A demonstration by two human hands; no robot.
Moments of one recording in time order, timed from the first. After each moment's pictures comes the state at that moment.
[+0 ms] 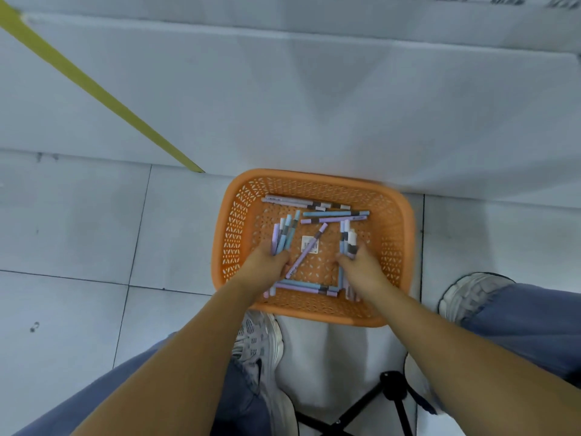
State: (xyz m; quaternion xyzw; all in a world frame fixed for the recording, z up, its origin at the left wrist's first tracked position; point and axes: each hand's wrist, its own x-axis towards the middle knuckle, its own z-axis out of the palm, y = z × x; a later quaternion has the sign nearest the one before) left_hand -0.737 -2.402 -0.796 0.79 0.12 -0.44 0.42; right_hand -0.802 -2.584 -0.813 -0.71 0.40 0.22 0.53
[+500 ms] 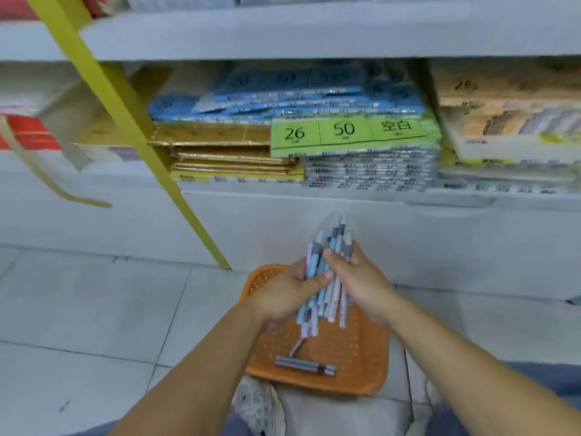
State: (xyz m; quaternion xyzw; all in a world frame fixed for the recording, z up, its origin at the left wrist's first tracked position) left_hand -0.732 -2.446 -0.594 0.68 -0.12 -0.41 0.60; right_hand -0.771 -2.592 -0.592 -0.72 0.18 0.06 0.67
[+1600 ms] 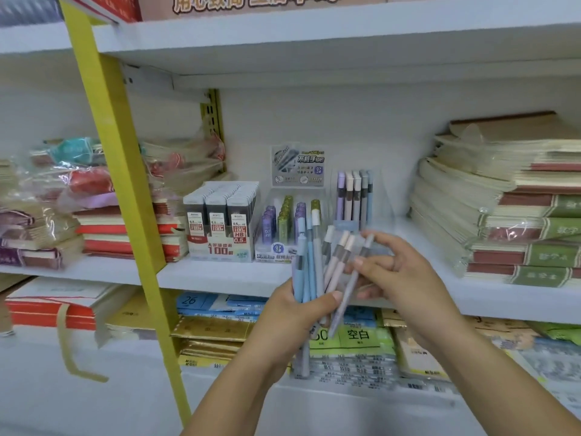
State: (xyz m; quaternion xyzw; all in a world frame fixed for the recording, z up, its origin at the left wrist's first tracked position) left_hand -0.682 -2.496 -0.352 0.68 -0.21 -0.11 0.69; right_hand -0.727 -2.667 -0.310 -0.72 -0.02 -0.21 0.66
